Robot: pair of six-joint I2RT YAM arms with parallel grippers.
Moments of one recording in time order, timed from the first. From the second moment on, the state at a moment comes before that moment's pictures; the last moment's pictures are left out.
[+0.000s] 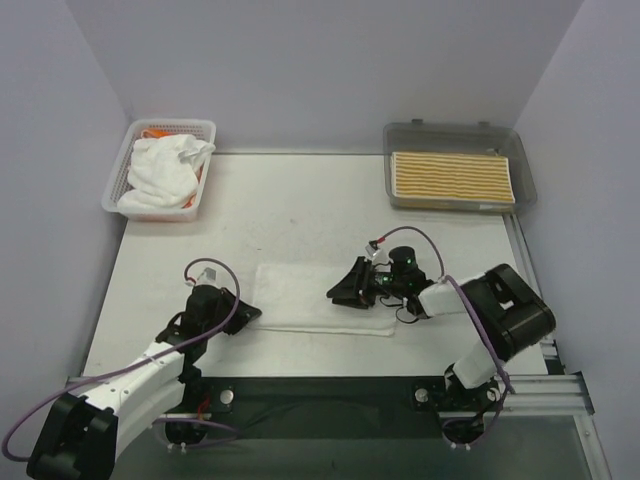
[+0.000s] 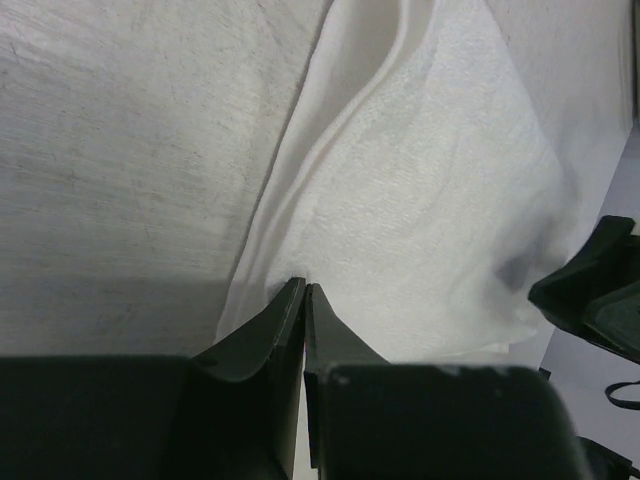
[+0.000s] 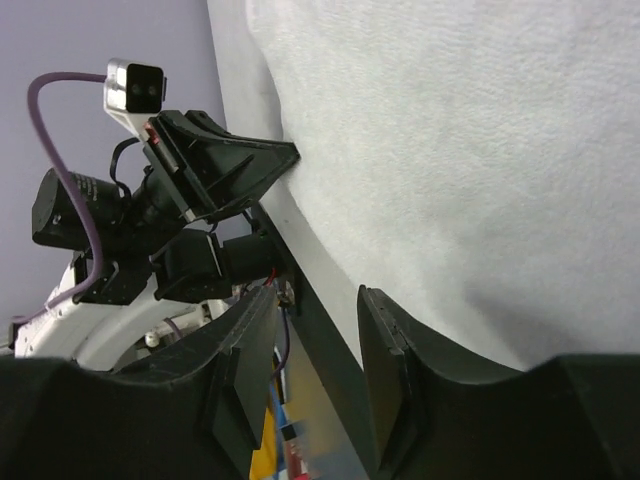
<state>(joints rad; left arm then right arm) -0.40 0.81 0.11 0.03 0.10 -1.09 0.50 1.65 0.40 0.71 -0.75 1.11</state>
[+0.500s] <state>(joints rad) -0.40 0.85 0.14 0.00 0.10 -1.07 0.13 1.26 0.22 0.03 -0.79 0.74</state>
